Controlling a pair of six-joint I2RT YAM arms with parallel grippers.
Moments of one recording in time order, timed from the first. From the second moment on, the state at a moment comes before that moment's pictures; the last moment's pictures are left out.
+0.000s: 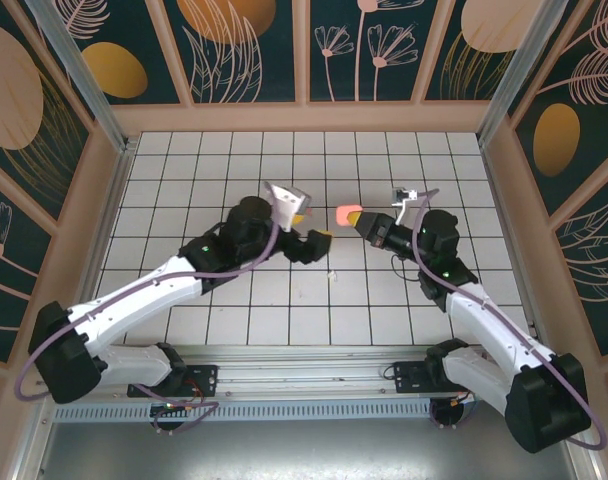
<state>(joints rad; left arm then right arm) -0.82 1.24 0.97 -0.11 0.15 -0.34 0.36 0.96 0.52 0.34 -0.60 0.90</state>
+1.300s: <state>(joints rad) -0.63 1.36 0.75 0.75 0.66 -0.93 0.49 1.12 0.53 0.73 -0.62 0.99</state>
